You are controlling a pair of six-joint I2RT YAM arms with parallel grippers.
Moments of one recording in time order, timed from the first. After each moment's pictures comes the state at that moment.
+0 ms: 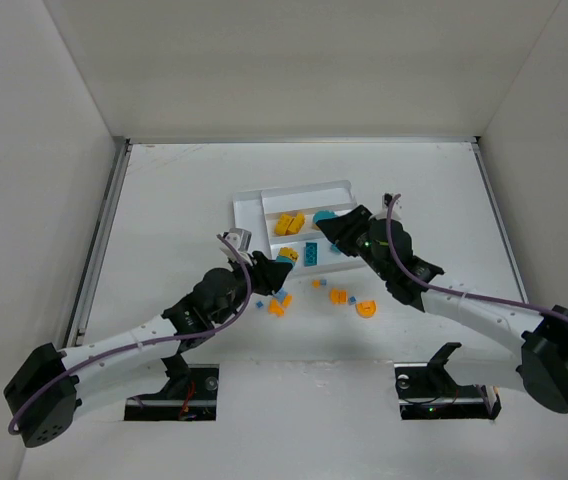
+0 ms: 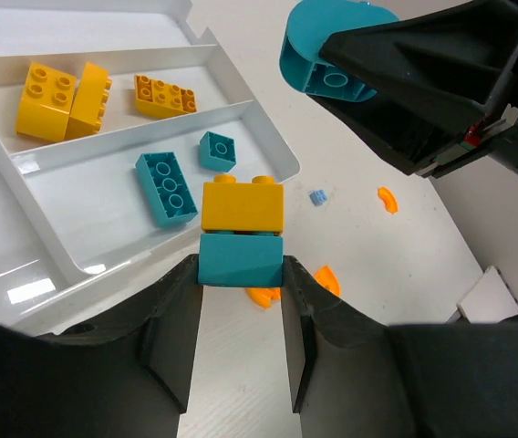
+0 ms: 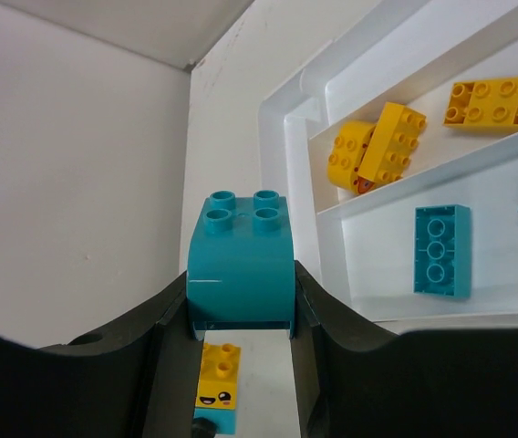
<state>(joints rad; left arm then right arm) -0.91 0.87 0.34 0.39 -0.24 -0.62 0.71 1.18 0.66 0.29 0.24 1.09</state>
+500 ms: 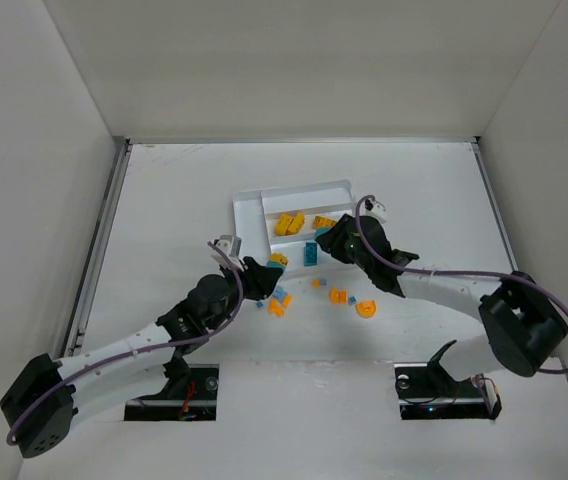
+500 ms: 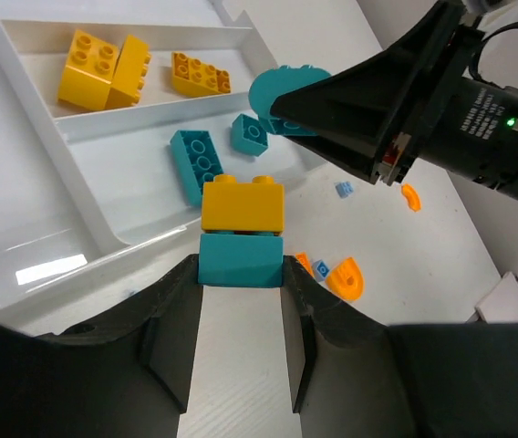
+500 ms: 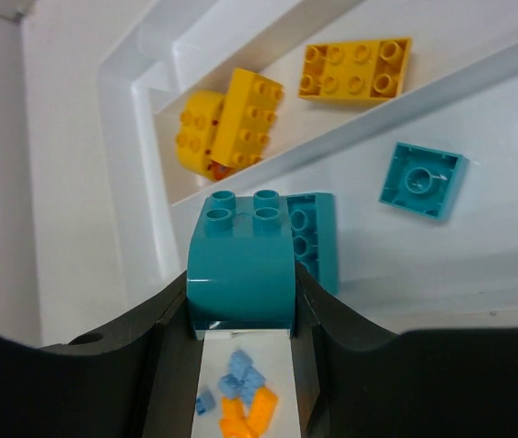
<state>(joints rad) -0.88 0.82 0.27 0.37 -0.26 -0.65 0.69 1.40 0.71 0.19 0.25 0.99</state>
